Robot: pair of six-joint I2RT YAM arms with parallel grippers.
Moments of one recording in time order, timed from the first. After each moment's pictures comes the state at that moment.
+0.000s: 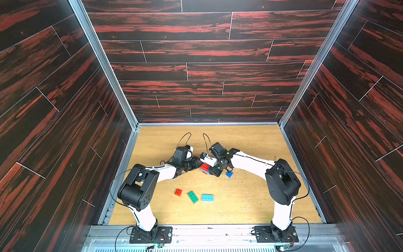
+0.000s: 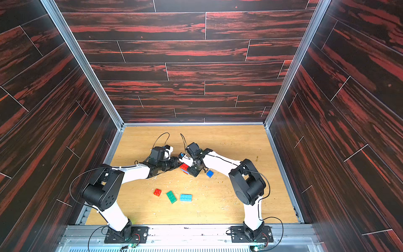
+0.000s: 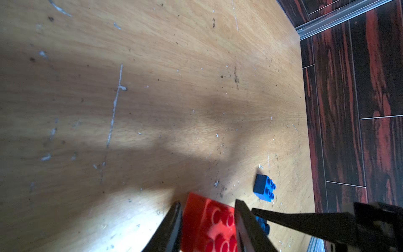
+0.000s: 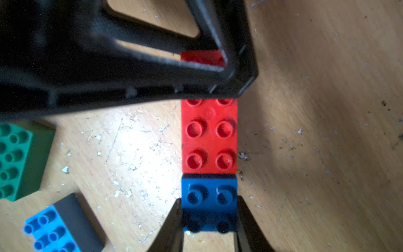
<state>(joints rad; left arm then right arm) -0.39 1.76 0.84 0.22 0.46 -0.71 0.76 1.93 1.38 -0.65 -0.13 -0.28</state>
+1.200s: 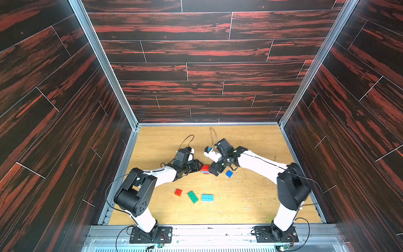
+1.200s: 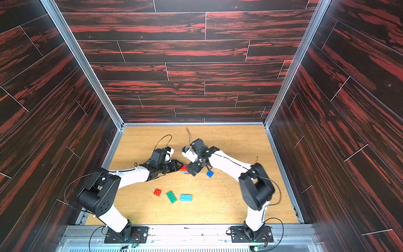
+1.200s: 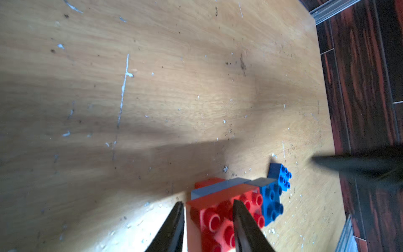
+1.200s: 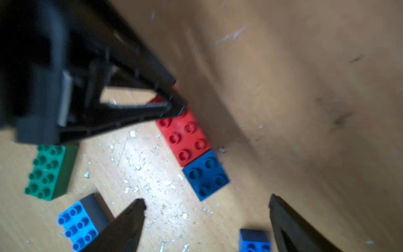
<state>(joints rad) -0.45 1.68 0.80 0.14 0.35 -0.63 0.68 1.78 1.34 -0.61 -0.15 -0.20</state>
